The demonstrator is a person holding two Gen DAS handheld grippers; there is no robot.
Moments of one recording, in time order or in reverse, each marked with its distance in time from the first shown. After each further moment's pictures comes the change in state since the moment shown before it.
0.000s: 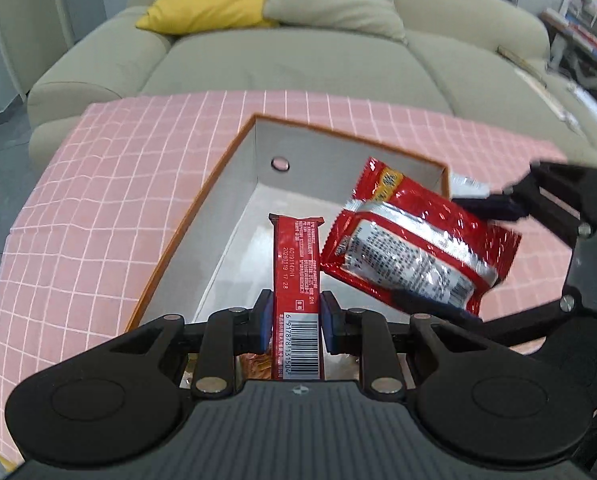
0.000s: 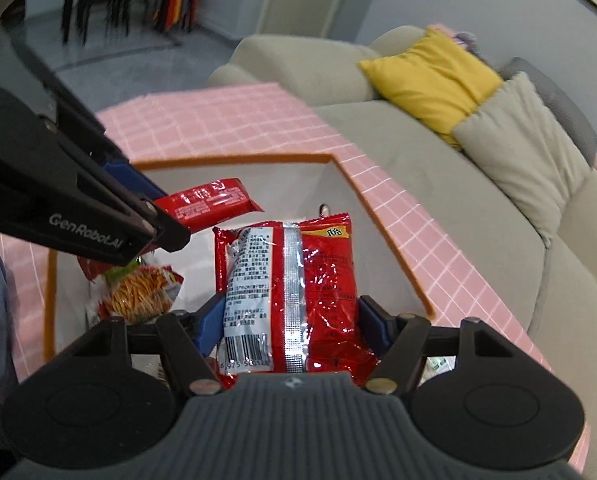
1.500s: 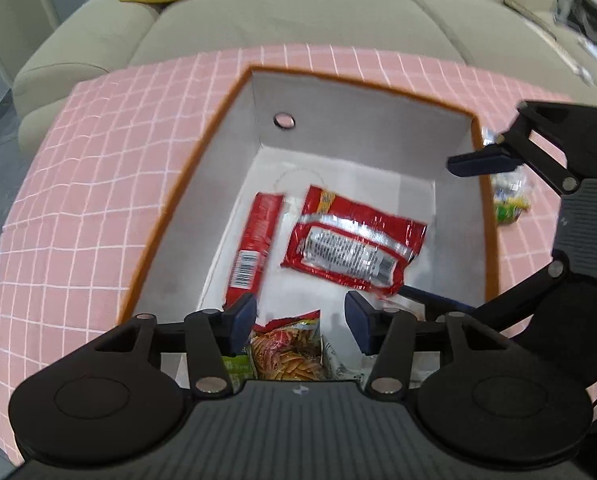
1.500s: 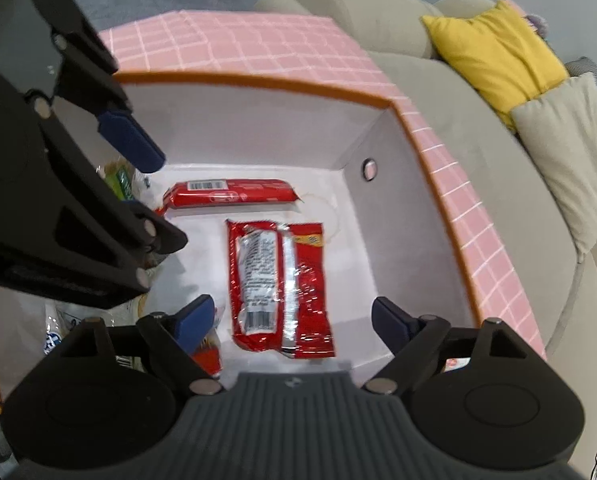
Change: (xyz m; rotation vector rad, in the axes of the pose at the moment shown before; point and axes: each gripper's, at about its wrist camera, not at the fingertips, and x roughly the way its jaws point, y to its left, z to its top) left arm 0.028 0.006 0.000 0.041 0.094 0.030; right arm 0.061 -0.009 0.010 -0.105 0.132 0.048
